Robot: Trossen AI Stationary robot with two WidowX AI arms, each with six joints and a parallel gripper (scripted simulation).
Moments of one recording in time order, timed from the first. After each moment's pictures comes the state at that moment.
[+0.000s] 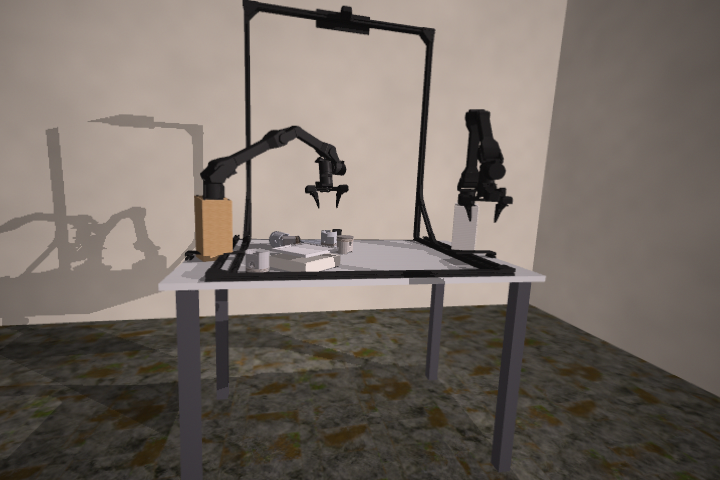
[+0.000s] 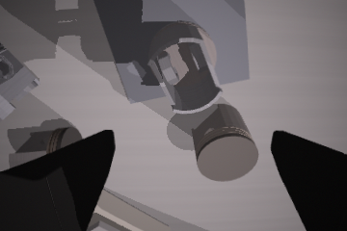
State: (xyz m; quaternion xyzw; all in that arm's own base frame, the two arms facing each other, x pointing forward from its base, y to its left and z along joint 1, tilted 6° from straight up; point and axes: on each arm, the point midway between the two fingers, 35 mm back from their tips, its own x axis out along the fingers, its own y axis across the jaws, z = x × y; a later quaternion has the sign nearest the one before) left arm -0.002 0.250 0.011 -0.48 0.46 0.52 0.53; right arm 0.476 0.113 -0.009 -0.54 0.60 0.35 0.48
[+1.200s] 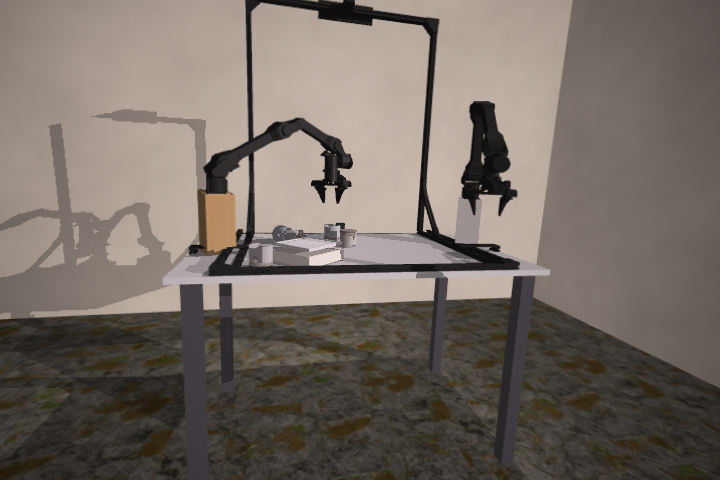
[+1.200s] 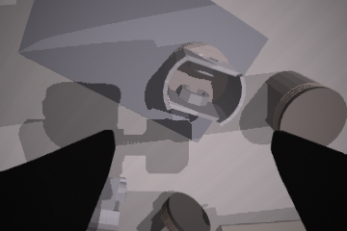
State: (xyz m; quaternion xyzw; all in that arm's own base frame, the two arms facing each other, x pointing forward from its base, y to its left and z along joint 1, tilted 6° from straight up) left arm -0.002 0.250 0.011 -0.48 0.46 0.52 0.53; right arm 0.477 0.114 -0.014 -0.24 0.69 0.13 0.67
